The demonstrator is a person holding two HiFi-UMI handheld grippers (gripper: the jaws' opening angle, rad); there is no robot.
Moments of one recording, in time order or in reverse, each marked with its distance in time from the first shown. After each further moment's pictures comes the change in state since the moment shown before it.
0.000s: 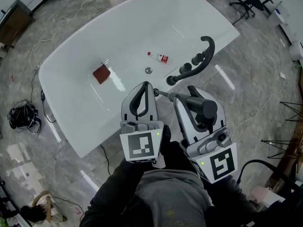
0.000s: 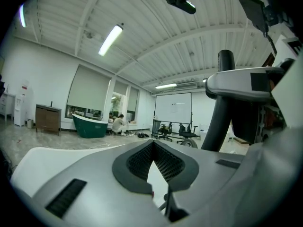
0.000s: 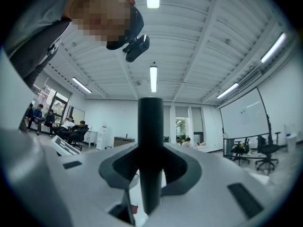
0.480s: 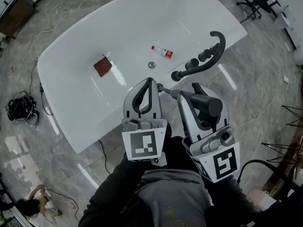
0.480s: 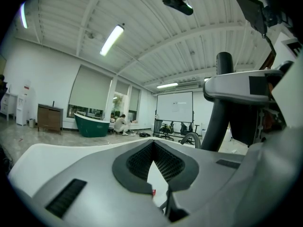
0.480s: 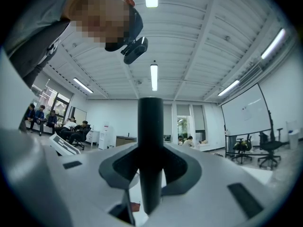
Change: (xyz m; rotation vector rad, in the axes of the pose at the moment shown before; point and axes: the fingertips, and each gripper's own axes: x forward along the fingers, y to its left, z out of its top) left arm 0.002 0.006 -0.029 -0.005 0.003 0.019; right arm 0.003 0.003 -0.034 0.014 0.008 0.021
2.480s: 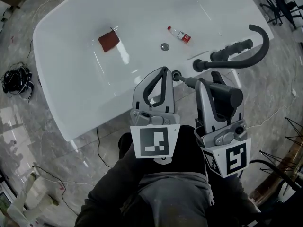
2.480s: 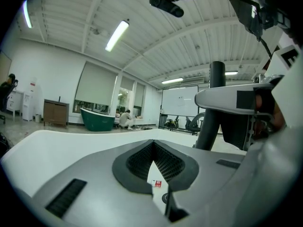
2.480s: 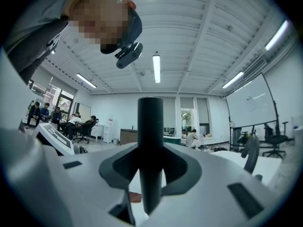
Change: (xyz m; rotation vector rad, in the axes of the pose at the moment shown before) left arm 0.017 0.031 -0.091 0.005 0.038 0.055; right arm 0.031 -0.004 -0.110 0.000 0.072 0.056
